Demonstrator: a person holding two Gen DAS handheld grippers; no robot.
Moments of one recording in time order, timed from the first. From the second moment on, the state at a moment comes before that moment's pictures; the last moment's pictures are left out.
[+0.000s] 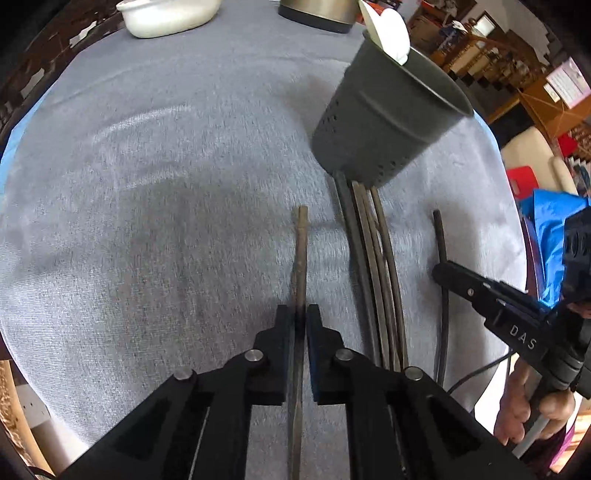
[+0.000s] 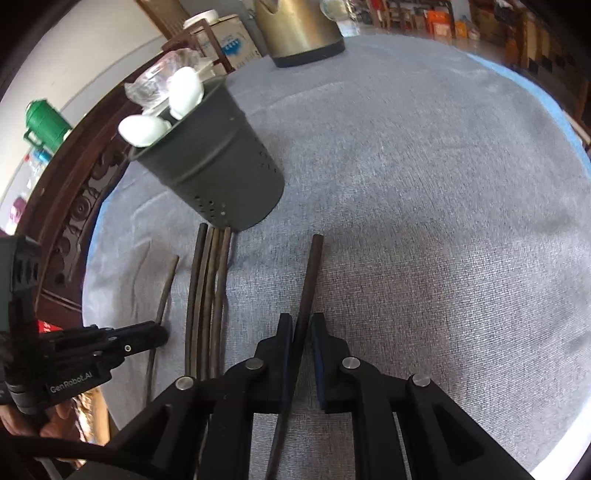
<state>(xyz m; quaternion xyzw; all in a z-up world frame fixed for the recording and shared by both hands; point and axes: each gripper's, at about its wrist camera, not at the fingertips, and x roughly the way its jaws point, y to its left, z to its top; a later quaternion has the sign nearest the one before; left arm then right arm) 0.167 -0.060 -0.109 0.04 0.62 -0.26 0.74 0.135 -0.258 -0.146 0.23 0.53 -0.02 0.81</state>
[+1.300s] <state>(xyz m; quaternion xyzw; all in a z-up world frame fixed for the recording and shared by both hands) 0.170 -0.045 0.104 -0.07 0.30 -0.27 0.91 0.106 -0.269 0.051 0.25 0.12 0.02 0.96</state>
